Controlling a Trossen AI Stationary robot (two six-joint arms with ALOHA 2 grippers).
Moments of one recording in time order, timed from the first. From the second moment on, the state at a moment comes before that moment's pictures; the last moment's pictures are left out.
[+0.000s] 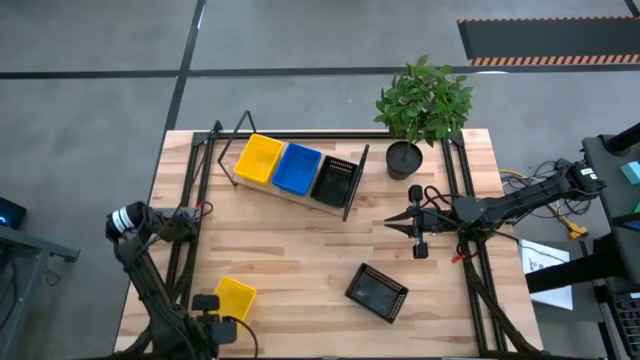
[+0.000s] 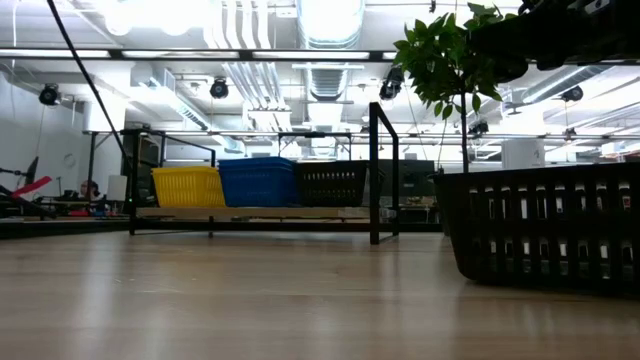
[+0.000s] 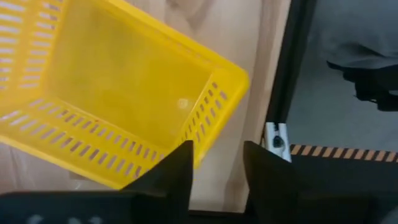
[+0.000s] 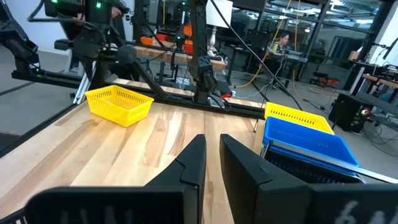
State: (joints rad) left arm -1.09 1.77 1.41 -1.09 0.01 -1.20; right arm 0.25 0.77 0.24 0.51 0.20 -0.17
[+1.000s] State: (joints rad) left arm -1.09 1.77 1.22 -0.90 0.02 -1.16; right arm 0.25 0.77 0.24 0.50 0.20 -0.16
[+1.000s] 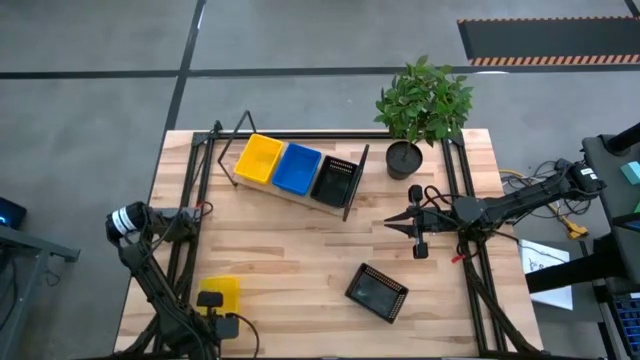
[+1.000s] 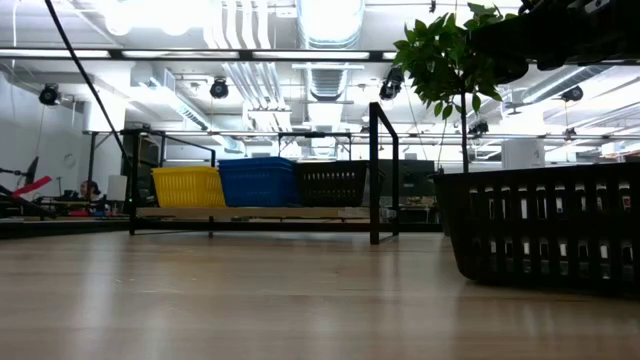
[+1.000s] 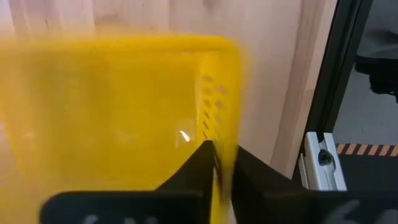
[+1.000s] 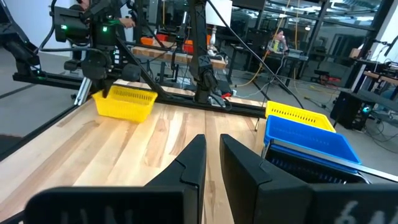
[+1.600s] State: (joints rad) left arm -0.95 1.77 1.43 -1.13 -0.08 -0.87; right arm 0.25 0.77 0.24 0.49 0.20 -0.16
